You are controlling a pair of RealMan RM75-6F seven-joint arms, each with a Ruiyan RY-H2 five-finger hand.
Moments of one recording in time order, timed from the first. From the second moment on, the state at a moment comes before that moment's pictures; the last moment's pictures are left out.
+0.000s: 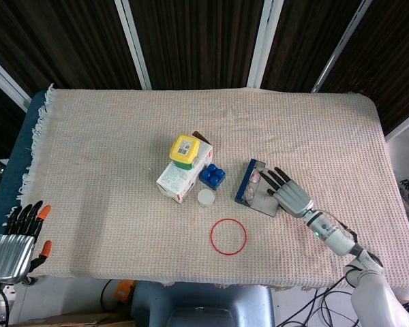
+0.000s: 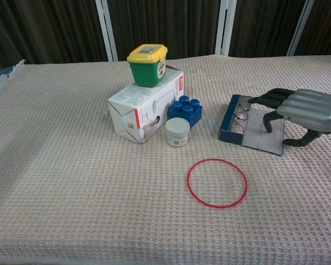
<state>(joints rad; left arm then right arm) -0.10 -1.18 -0.01 -1.59 1.58 1.51 0.19 0.63 -1.86 -0.15 -0.23 -1.74 1.19 0.32</state>
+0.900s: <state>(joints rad) -0.08 -1.20 -0.03 -1.59 1.57 1.55 0.22 0.71 -1.90 -0.10 -0.23 -1.70 1.18 0.31</state>
